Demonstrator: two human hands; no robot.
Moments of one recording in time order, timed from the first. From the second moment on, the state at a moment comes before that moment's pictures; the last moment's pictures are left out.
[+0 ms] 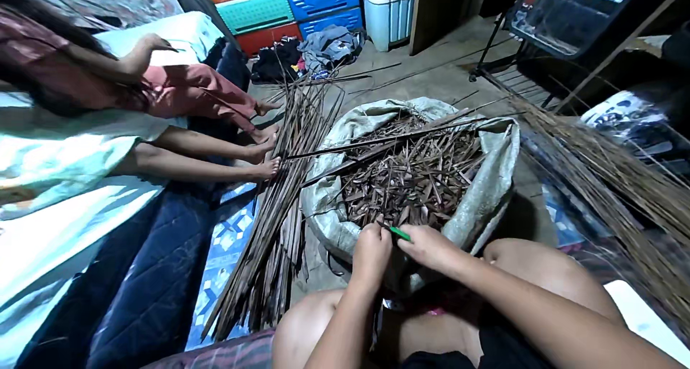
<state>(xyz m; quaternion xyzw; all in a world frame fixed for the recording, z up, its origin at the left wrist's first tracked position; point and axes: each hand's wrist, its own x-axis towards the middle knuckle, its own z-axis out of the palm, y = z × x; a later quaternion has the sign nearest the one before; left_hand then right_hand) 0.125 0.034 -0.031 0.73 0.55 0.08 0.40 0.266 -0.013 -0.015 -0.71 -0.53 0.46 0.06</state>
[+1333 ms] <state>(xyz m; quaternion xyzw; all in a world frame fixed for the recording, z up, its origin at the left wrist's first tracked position) 0.139 -0.009 -0.024 0.68 0.60 0.08 0.40 0.264 -0.045 0.003 -0.73 -0.58 0.35 -0.02</state>
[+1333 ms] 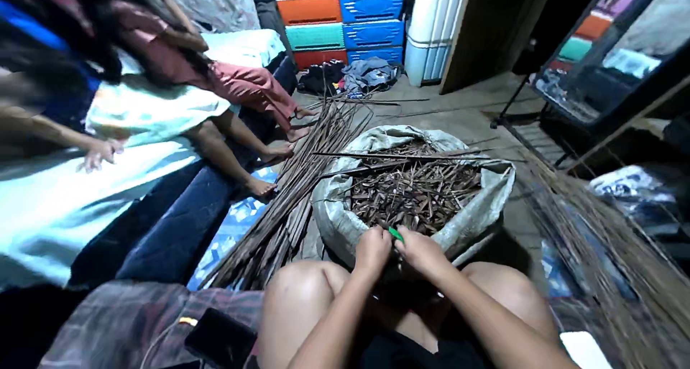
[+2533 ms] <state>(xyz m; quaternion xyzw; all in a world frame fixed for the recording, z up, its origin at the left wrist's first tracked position) 0.151 -0.035 0.001 0.73 0.61 0.01 0.30 0.315 -0.029 -0.018 -0.77 -0.49 0.37 0.16</state>
